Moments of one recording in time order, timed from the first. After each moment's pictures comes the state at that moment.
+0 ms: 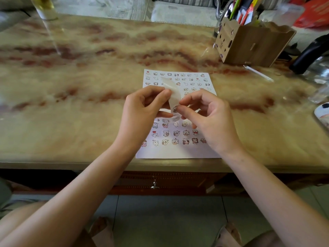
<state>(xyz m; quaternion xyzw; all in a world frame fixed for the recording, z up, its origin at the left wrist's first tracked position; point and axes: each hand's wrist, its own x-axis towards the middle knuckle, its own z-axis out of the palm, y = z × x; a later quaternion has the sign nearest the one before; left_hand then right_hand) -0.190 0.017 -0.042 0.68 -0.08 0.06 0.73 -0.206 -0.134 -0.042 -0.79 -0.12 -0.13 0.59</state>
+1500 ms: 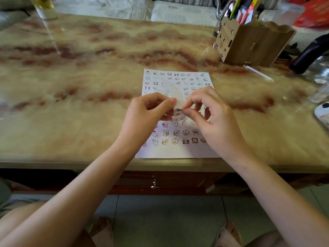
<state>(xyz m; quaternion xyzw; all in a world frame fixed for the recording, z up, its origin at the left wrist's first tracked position) -0.191 0.017 -0.047 0.73 -0.06 0.00 0.68 -0.210 -0.146 -0.047 -0.87 -0.19 -0.21 0.40</state>
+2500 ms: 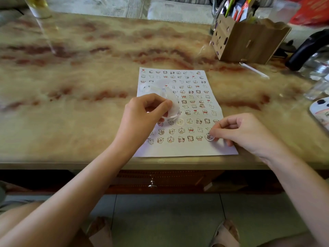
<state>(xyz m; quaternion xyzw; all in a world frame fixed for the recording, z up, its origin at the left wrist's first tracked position) -0.192 0.013 -0.050 0.79 -0.05 0.03 0.61 -0.225 -0.209 -0.043 -0.86 0.07 0.07 0.50</state>
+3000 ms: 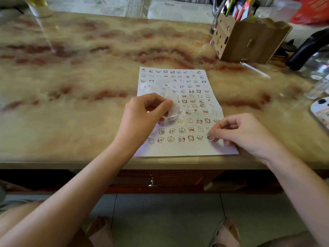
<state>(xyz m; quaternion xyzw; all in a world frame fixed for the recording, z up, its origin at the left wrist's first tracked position) -0.192 0.014 -0.051 0.79 -0.06 0.03 0.61 -0.225 -0.209 -0.046 -0.86 0.07 0.06 0.49</state>
